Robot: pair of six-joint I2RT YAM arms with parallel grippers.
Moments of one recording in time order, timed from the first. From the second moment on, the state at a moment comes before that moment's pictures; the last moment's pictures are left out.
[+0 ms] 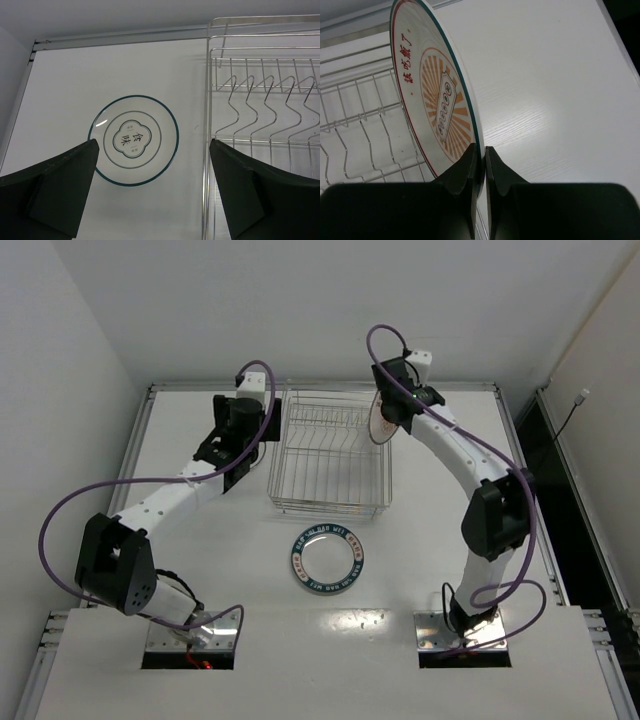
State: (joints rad) left arm -0.45 1.46 1.12 0.01 -0.53 -0.07; right arm 0.39 1.83 1.67 -0.62 0.68 0.49
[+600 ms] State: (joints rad) left arm -0.45 1.44 1.12 0.01 -0.54 -0.07; right arm 0.51 1.94 1.74 -0.63 0.83 0.43
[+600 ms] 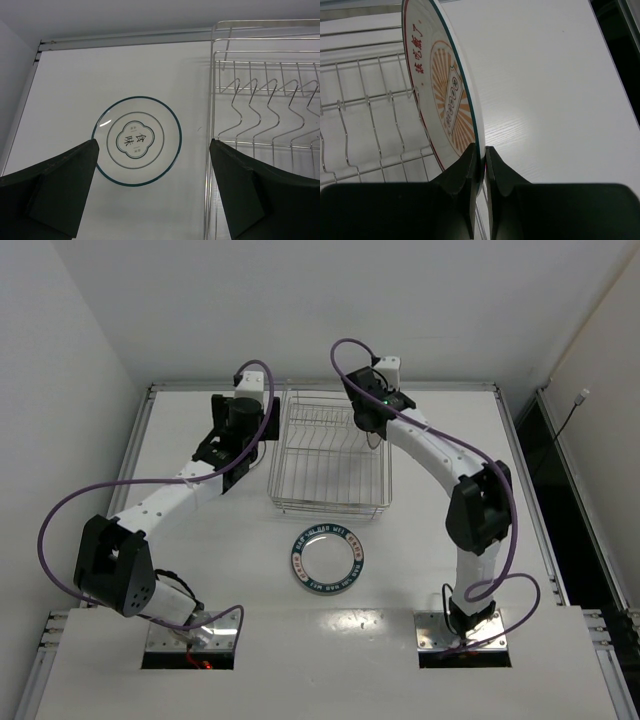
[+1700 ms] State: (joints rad) left arm -0.18 1.57 1.14 -0.08 -0.45 -0.37; right arm 0.57 0.91 0.62 -0.43 0.35 0.52
